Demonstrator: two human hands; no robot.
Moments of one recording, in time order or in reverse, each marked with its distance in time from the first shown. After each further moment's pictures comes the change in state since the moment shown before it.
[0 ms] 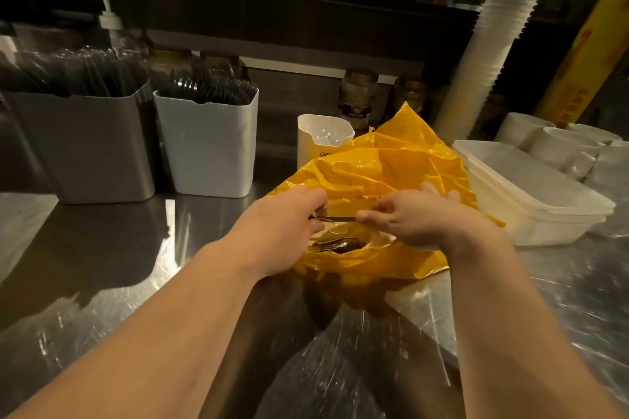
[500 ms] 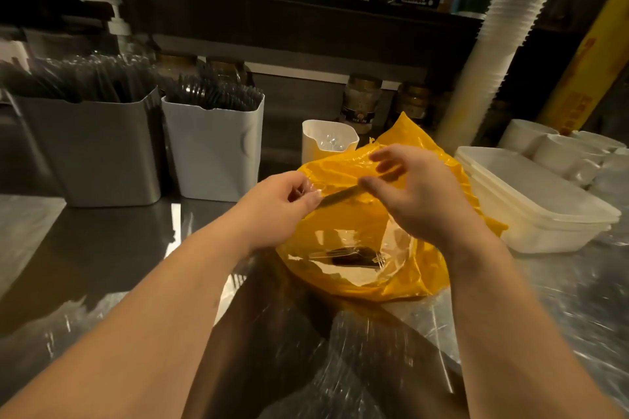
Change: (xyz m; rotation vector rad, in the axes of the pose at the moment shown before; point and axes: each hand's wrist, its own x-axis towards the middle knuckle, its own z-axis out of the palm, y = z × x) left_hand 0.003 -0.002 -0.026 -0.522 0.019 -0.217; right_hand 0.010 -0.007 0.000 0.406 0.644 -0.304
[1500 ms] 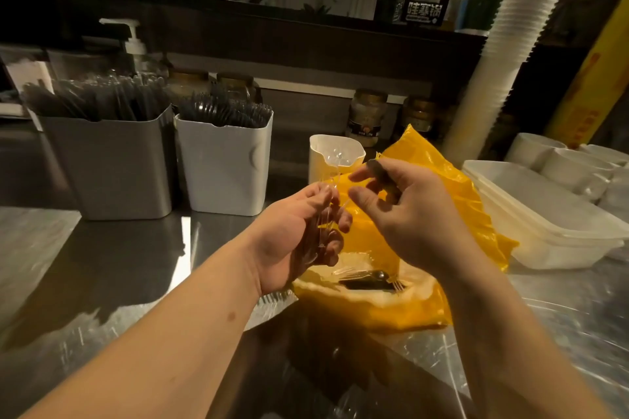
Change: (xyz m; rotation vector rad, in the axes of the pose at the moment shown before) left_hand -0.011 0.017 0.011 -0.925 -0.241 -0.172; right_hand -0.018 -0.032 -0.001 0.296 0.054 -0.067
